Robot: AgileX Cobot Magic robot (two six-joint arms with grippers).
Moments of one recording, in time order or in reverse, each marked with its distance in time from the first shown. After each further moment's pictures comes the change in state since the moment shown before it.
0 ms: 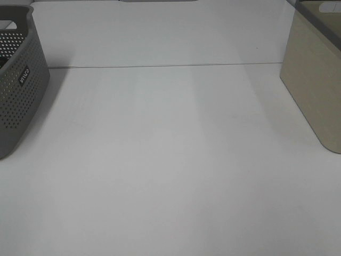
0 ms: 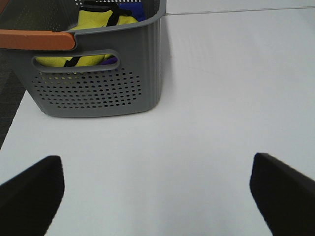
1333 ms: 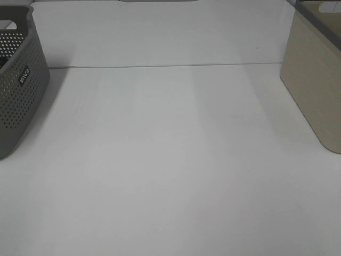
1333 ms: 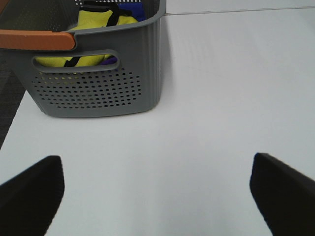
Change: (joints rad) left arm 0.000 0.000 0.000 0.000 0.000 0.000; right arm 0.000 -0.135 0.003 0.000 -0.003 -0.011
